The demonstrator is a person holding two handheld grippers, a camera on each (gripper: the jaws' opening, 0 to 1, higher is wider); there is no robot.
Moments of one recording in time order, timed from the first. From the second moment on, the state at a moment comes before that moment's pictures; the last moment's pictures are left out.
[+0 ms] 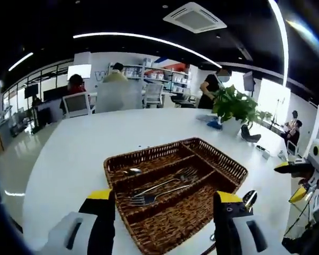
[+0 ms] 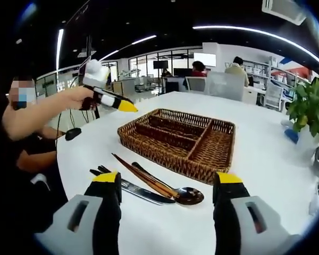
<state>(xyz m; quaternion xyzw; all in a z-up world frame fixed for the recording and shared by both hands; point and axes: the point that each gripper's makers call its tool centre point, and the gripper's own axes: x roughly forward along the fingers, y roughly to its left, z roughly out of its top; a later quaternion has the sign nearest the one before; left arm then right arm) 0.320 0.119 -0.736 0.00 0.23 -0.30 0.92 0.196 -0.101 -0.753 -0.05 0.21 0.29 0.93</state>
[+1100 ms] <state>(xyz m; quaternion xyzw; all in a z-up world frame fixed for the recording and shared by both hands) 0.207 0.112 -0.721 0.00 0.19 -0.32 0.93 0.201 -0.096 -0.713 -0.04 0.17 0.30 0.94</state>
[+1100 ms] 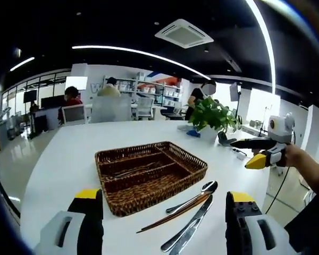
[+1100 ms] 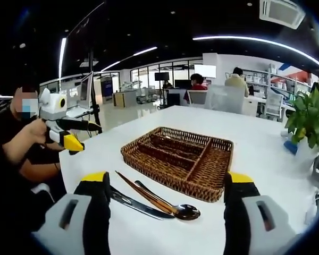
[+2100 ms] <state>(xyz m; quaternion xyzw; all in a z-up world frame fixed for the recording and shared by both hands) 0.196 0.112 -0.733 -0.01 0.19 -0.34 0.92 0.197 -0.096 -0.736 -0.06 0.19 0.31 0.93</state>
